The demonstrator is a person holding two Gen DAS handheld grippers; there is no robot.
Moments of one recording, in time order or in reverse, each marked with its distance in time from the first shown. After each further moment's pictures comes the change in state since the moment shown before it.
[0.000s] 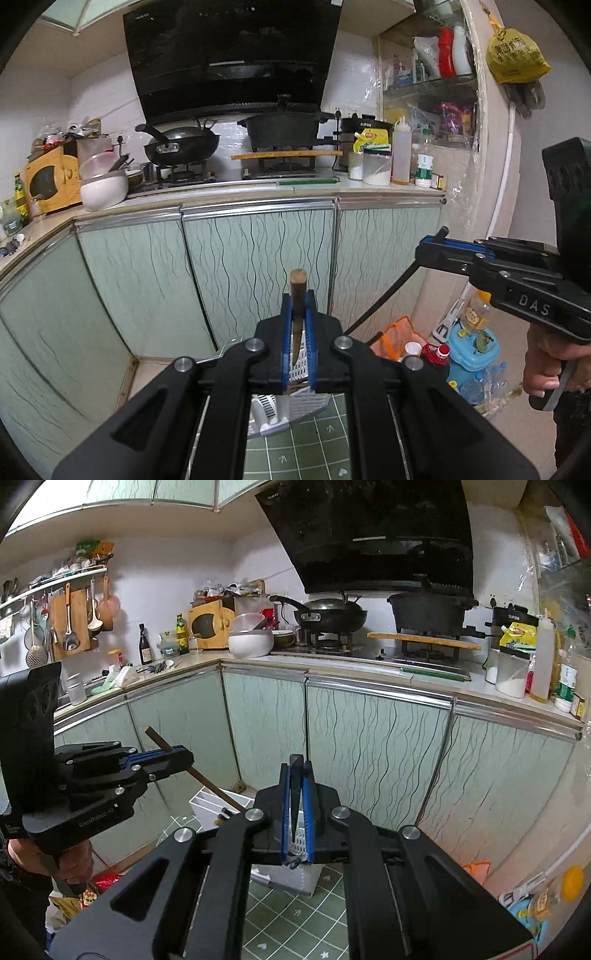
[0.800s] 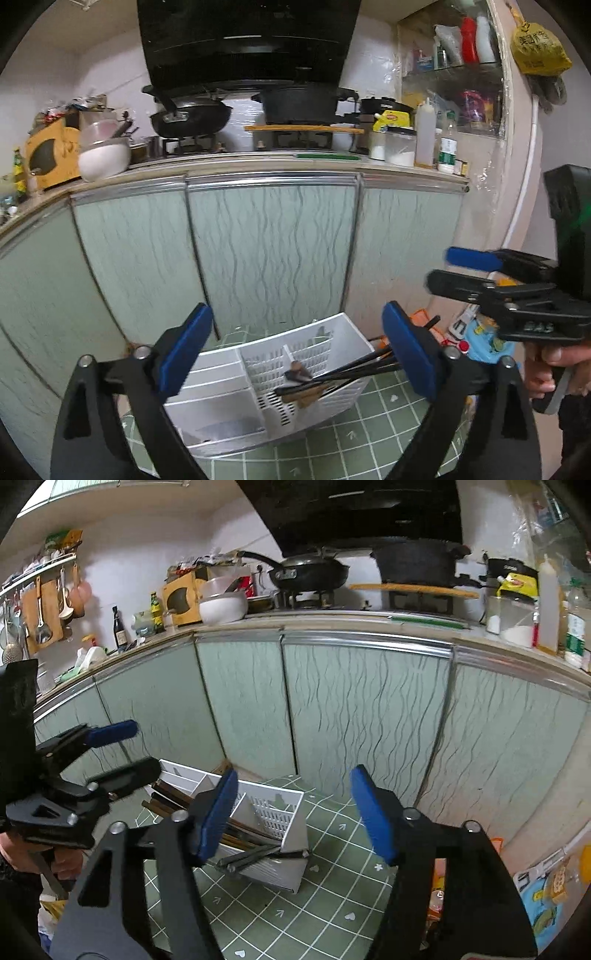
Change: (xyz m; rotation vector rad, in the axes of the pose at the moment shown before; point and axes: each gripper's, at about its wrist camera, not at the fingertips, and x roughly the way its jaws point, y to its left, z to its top) left arm 0.058 0.029 -0.037 -0.043 0.035 0.041; right arm 0.081 -0.041 -0.050 0.064 0.086 -0.042
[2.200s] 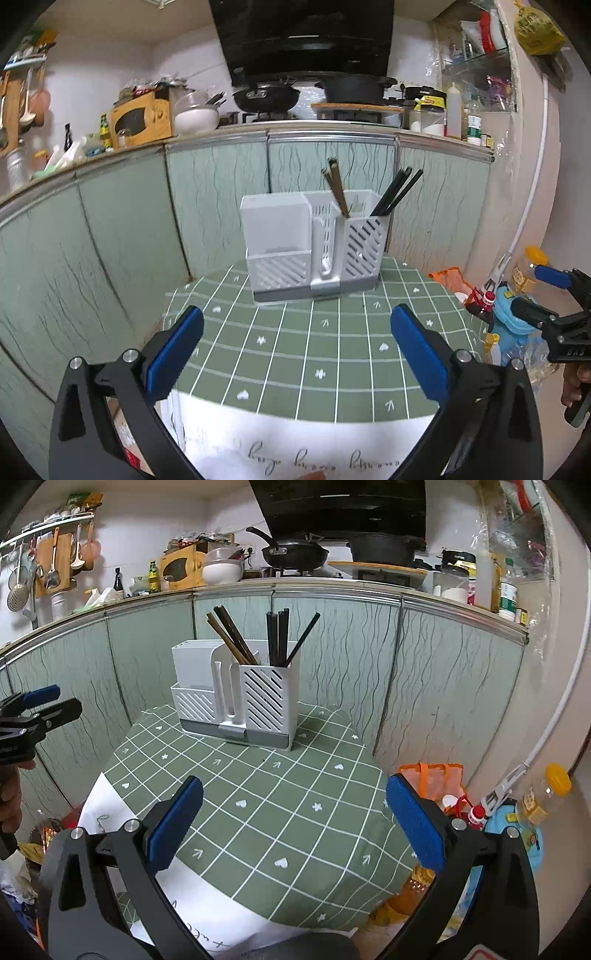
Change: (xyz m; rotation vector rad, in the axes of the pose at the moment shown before) left arm -0.157 -0.024 -0.188 -0.087 0.020 0.245; right arm -0.137 0.054 -0.215 -0.049 0.018 -0.155
